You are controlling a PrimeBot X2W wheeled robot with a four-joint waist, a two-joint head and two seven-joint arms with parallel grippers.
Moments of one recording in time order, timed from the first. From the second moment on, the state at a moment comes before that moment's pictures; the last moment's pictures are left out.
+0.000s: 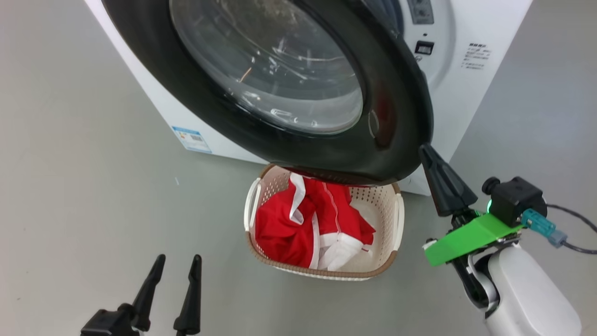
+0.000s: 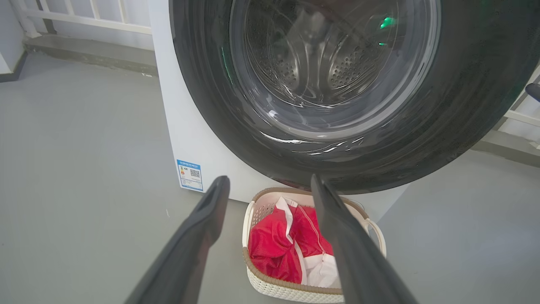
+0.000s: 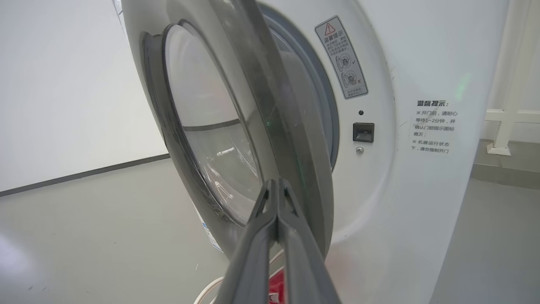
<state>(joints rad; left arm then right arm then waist) -0.01 0.04 -0.05 0.18 -0.30 -0.13 -0.25 -0.34 -0.12 0.21 0.31 0.37 0.12 -0.26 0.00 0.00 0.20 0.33</state>
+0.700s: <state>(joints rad) -0.10 0.04 -0.12 0.15 -0.33 -0.13 -0.25 -0.51 -0.15 0.08 0.32 0.37 0.13 -0.26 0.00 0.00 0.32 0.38</state>
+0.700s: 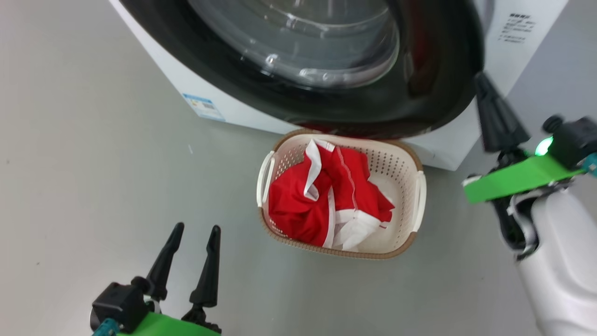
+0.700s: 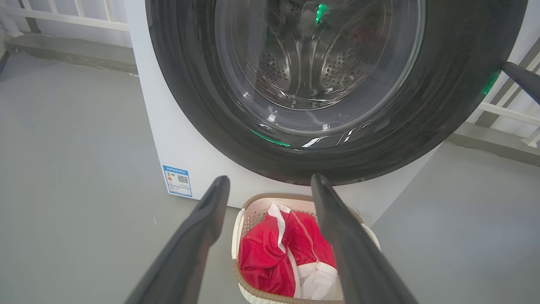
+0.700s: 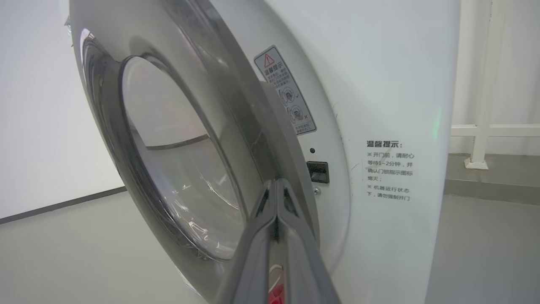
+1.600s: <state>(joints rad) -0.16 0.04 -0.14 0.14 -0.35 -0.13 -0.25 -0.65 -0.18 0.08 0.33 0.37 0.13 -0.26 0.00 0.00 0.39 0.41</state>
